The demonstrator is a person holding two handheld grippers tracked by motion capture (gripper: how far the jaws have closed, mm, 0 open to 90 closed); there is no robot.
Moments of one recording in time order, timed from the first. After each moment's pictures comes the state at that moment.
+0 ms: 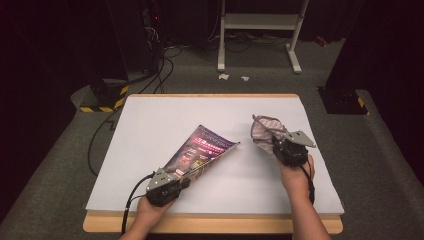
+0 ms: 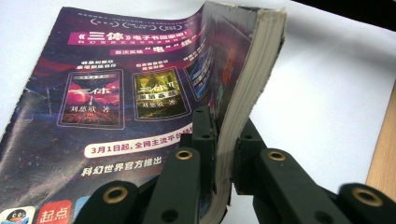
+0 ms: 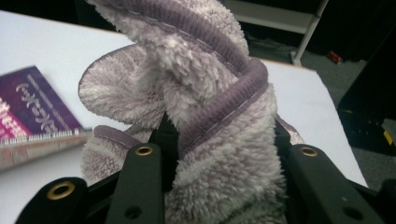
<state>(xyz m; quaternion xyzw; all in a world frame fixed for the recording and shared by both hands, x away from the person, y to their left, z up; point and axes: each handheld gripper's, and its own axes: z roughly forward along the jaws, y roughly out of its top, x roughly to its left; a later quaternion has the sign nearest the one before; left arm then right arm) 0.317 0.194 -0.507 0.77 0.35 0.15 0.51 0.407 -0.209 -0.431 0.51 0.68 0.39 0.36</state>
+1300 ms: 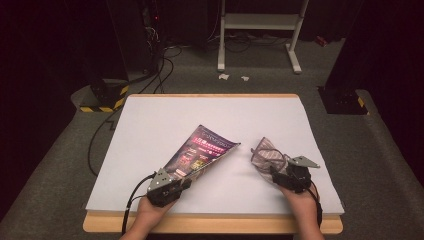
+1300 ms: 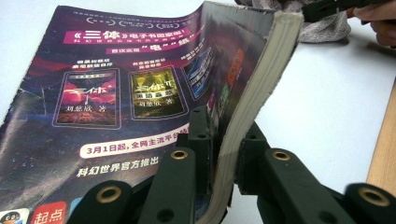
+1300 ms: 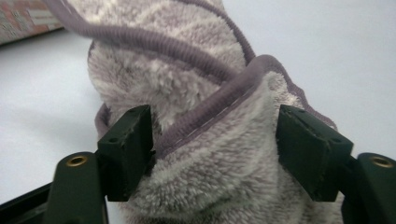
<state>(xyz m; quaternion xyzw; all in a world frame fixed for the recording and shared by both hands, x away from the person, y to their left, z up) 0.317 0.191 -0.508 0.78 0.34 0.15 0.51 0.372 -0.237 -0.493 0.53 0.73 0.35 0.25</state>
